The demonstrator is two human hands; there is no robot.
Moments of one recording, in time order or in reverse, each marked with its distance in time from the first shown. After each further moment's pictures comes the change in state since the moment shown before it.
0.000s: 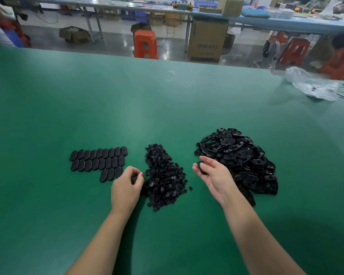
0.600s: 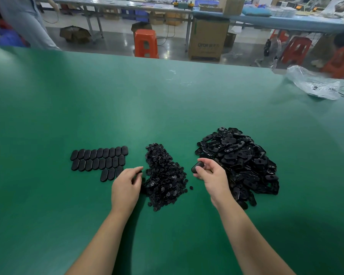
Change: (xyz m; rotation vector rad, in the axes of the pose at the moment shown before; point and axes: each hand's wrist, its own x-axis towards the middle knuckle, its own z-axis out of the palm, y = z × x) left_hand 0.003 -0.001 -0.001 0.066 -0.002 0.113; right_hand -0.004 0.018 0.002 -0.438 0.067 -0.214
